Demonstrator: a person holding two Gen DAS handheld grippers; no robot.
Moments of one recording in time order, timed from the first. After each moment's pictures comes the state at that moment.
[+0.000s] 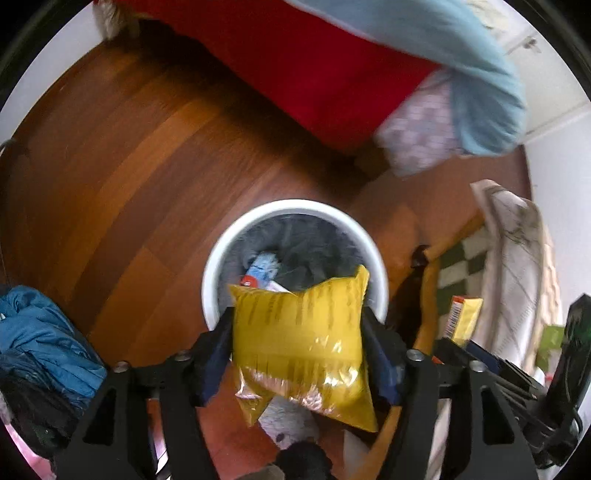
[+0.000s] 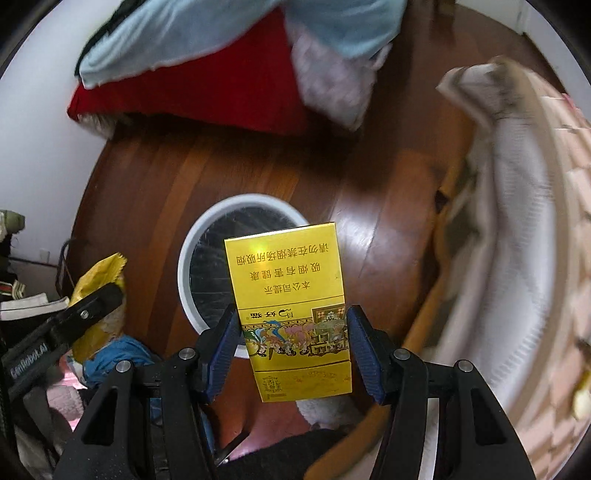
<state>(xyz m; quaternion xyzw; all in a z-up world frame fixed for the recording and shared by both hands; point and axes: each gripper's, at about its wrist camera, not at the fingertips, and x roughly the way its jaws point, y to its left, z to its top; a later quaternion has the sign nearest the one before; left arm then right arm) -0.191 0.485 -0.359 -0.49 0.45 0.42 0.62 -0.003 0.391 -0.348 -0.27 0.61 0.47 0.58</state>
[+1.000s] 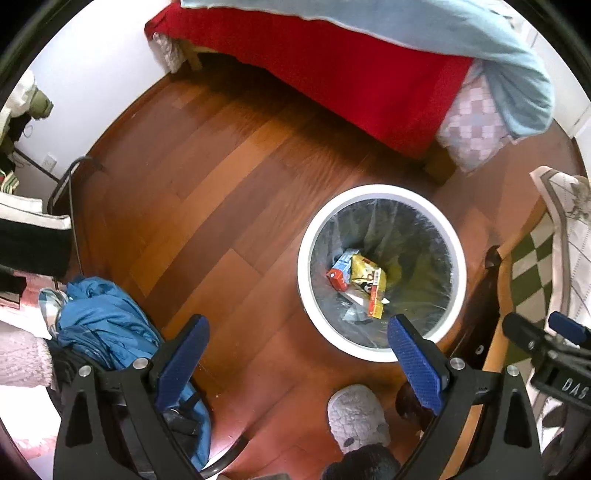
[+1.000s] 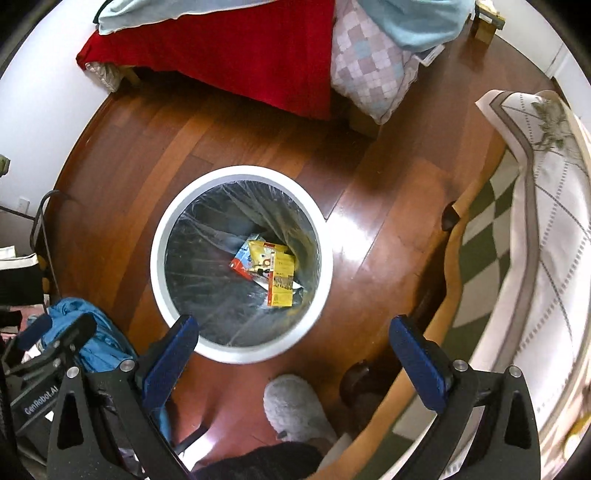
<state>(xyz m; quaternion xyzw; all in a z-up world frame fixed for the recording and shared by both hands) -0.223 0.406 -0.330 -0.37 0.48 0.54 0.58 -0.031 0.404 -0.381 -0.35 0.56 0.49 0.57</state>
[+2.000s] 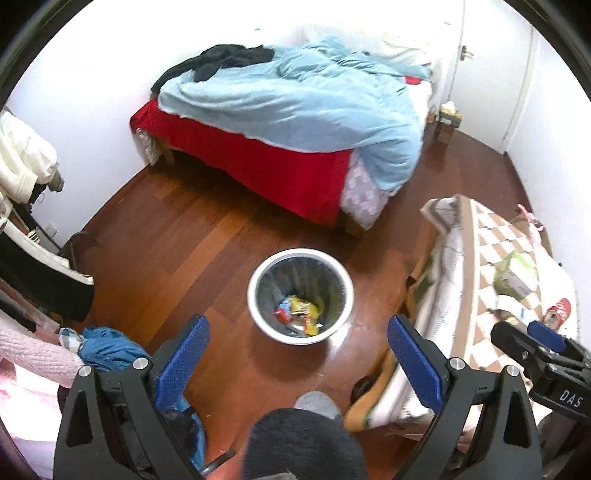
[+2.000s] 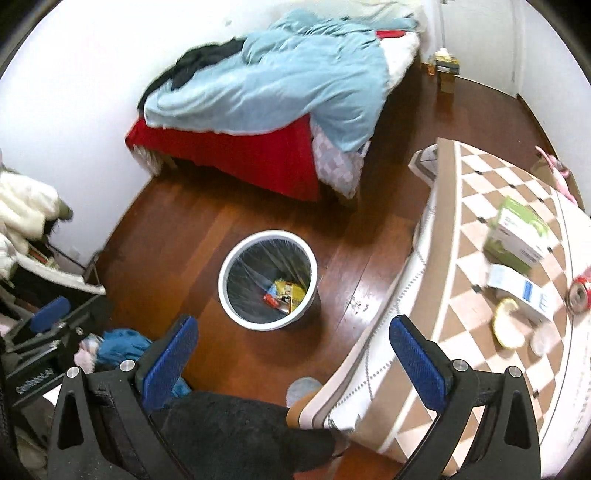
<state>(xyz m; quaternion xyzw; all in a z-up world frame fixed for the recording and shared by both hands) -0.171 0.246 -0.140 -0.27 0.38 0.52 0.71 -0.005 0.199 -0.162 -0.20 0.49 0.55 0.65</state>
